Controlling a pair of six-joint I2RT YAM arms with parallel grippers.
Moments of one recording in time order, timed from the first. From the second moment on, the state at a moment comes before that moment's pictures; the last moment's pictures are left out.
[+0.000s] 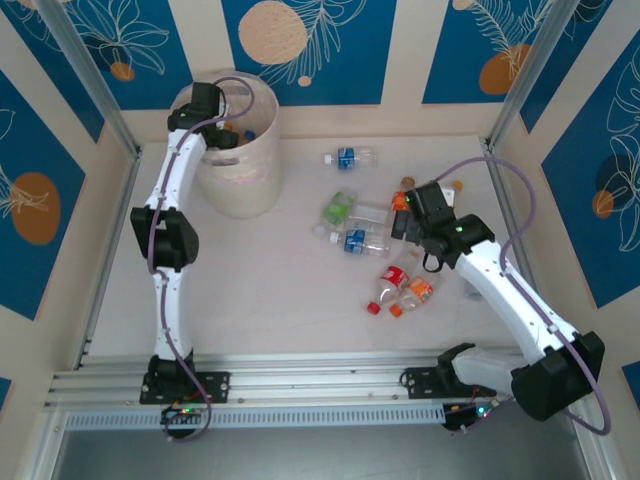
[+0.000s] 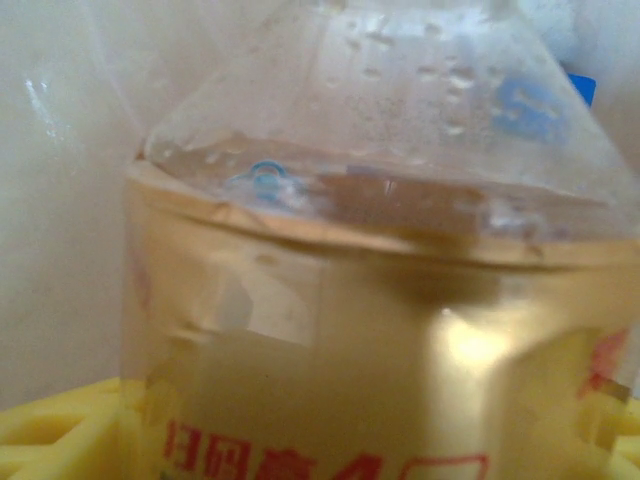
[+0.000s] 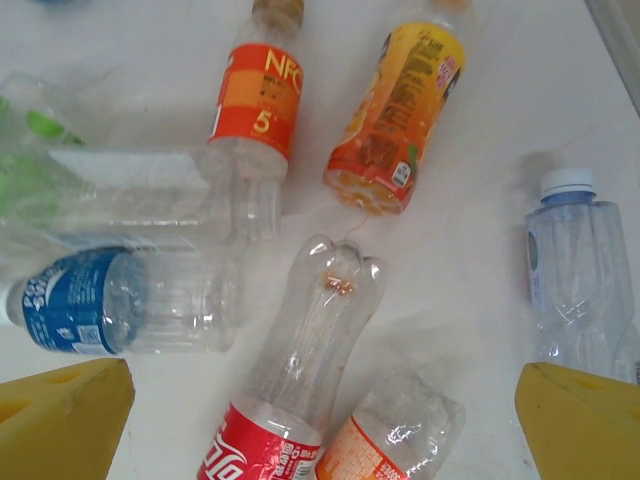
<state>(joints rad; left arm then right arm) -0.12 2.35 2.49 -1.06 -0.21 0.11 0.43 1.18 1.11 -0.94 0.42 0.54</state>
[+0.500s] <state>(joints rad) -0.12 2.20 2.48 -1.08 -0.15 0.06 0.44 1.27 1.11 -1.06 0.39 0.58</state>
